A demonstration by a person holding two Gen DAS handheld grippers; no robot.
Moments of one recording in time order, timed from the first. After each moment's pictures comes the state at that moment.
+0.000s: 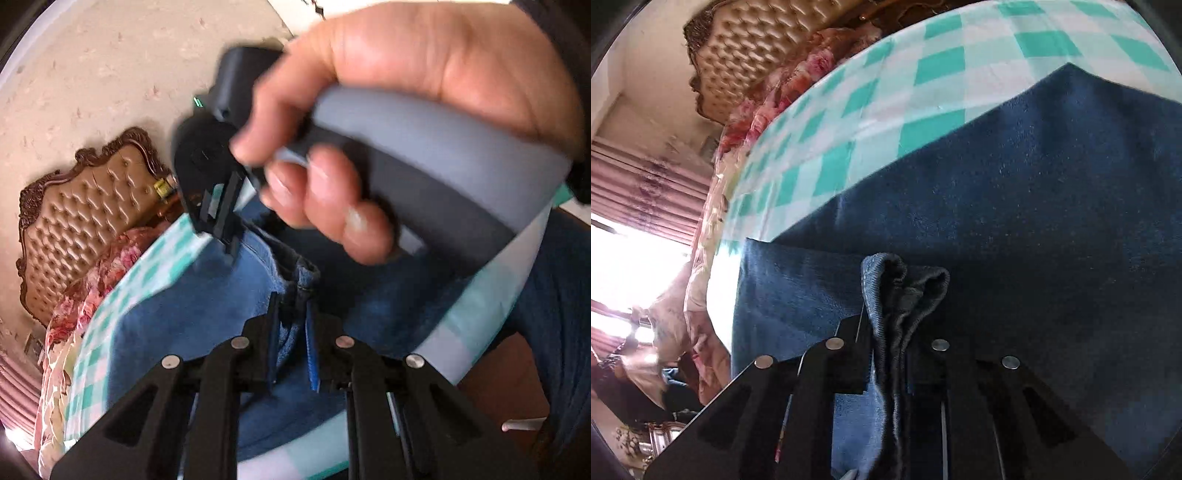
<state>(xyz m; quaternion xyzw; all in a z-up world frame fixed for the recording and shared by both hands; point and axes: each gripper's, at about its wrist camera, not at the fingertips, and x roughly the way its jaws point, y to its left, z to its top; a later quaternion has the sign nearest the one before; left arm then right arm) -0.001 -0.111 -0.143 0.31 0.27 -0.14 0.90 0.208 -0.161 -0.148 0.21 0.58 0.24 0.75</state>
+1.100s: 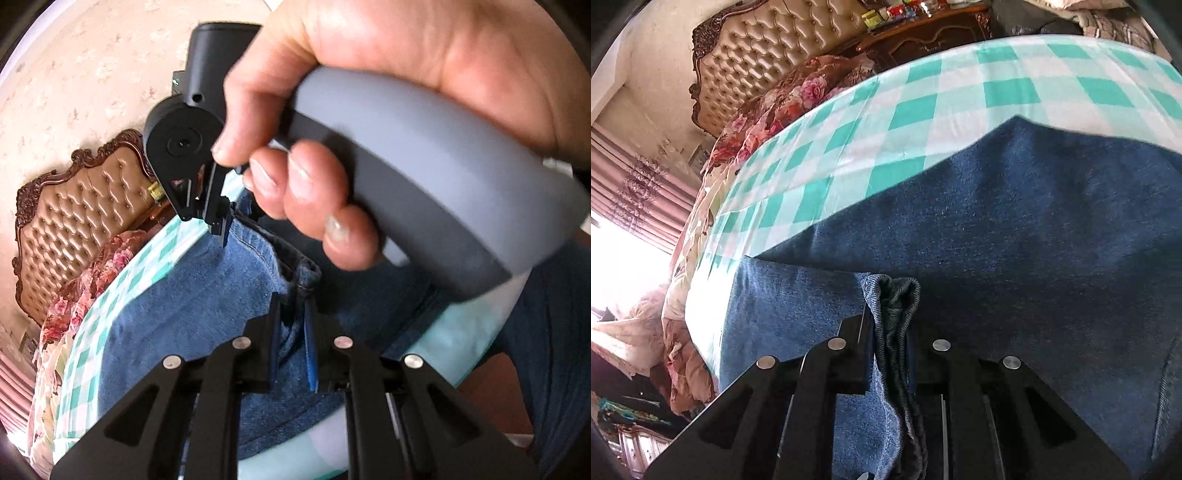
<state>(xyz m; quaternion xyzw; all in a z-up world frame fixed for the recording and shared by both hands) -0.003 -0.136 -0.145 0.29 0.25 -0.15 0.91 0.197 -0.181 -0.126 0.17 0.53 0.20 0.81</state>
